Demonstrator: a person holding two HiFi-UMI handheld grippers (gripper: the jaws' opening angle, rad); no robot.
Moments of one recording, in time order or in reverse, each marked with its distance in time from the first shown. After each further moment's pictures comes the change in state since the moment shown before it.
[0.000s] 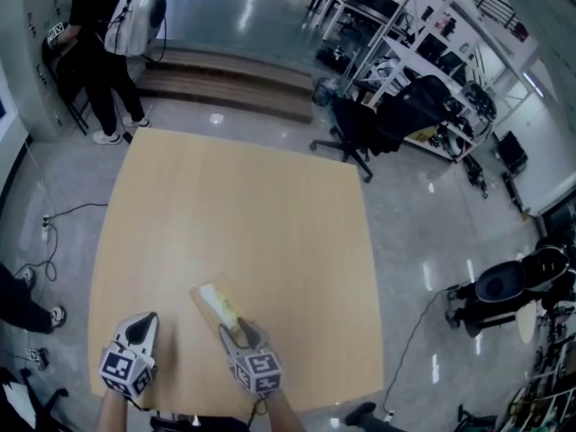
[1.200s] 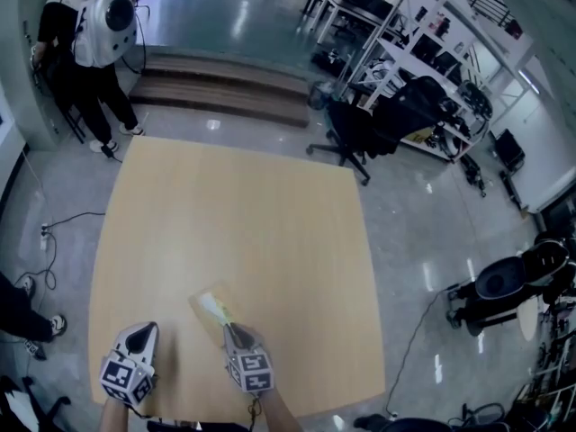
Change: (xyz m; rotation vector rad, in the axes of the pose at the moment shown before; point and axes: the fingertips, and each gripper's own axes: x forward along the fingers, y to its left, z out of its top) left arm -0.005 0.004 -0.004 -0.007 0.013 -0.019; right arm 0.023 -0.008 -0.014 -0.017 0.061 -0.097
